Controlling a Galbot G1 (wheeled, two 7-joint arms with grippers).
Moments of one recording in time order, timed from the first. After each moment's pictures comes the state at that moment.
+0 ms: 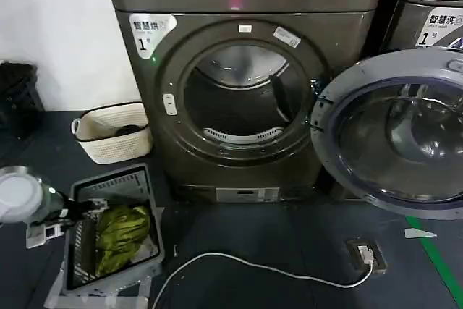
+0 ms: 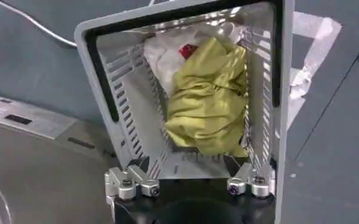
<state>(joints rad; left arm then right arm) 0.61 -0.33 0.05 -1.70 1.05 -0.82 0.77 -1.66 1.24 2.19 1.29 0.26 0.19 0.22</state>
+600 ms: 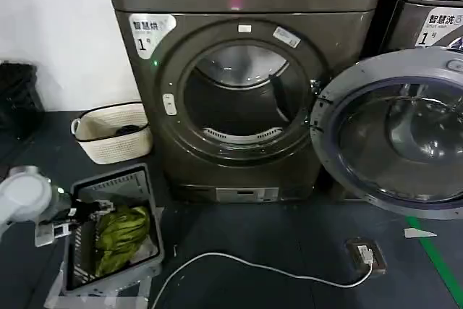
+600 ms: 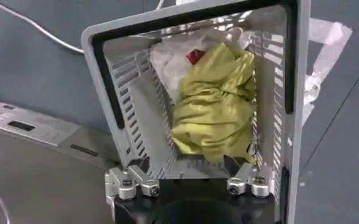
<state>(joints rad) 0.55 -0.37 0.12 -1.68 1.02 -0.82 0.79 -1.65 1.26 2.19 1.27 0.32 0.22 0.20</state>
